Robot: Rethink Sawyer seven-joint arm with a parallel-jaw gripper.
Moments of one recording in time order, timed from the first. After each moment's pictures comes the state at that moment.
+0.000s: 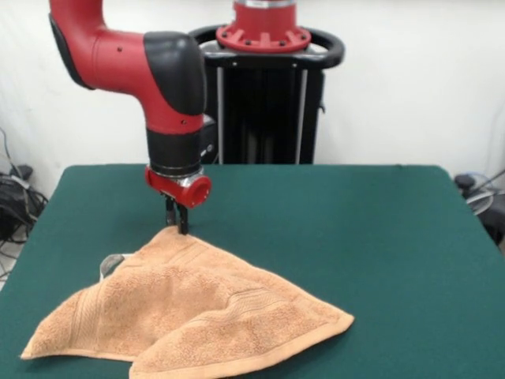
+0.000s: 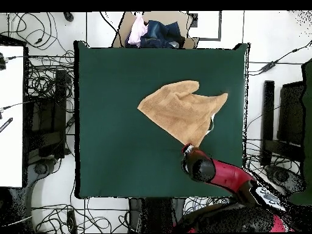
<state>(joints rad) -0.66 -0.44 0.04 1.88 -0.34 0.06 2.14</state>
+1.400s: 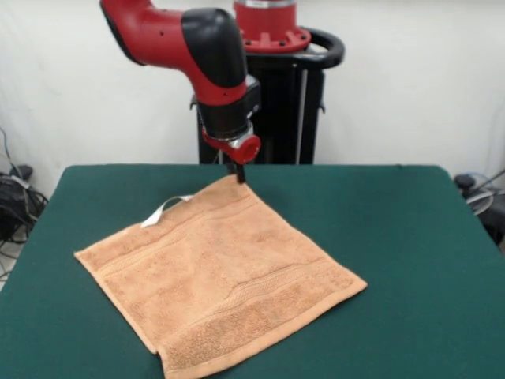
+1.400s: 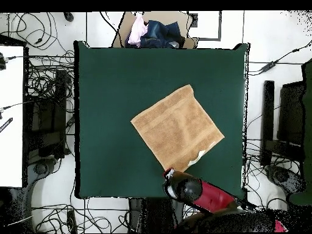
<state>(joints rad) -0.66 -0.47 0.04 2.15 -0.19 0.12 2.14</state>
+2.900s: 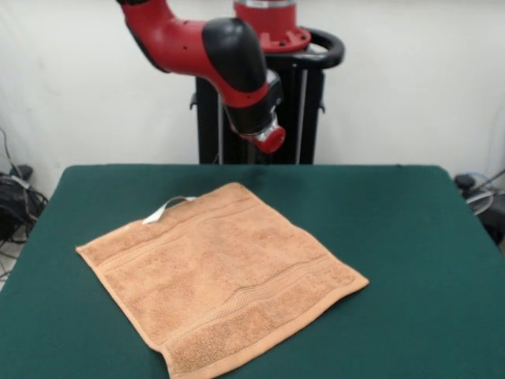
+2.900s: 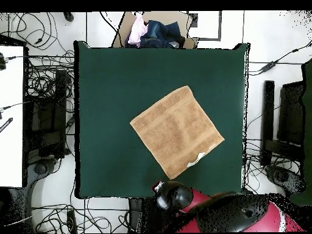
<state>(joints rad) -0.66 -0.37 0.04 2.20 -0.18 0.15 2.14</state>
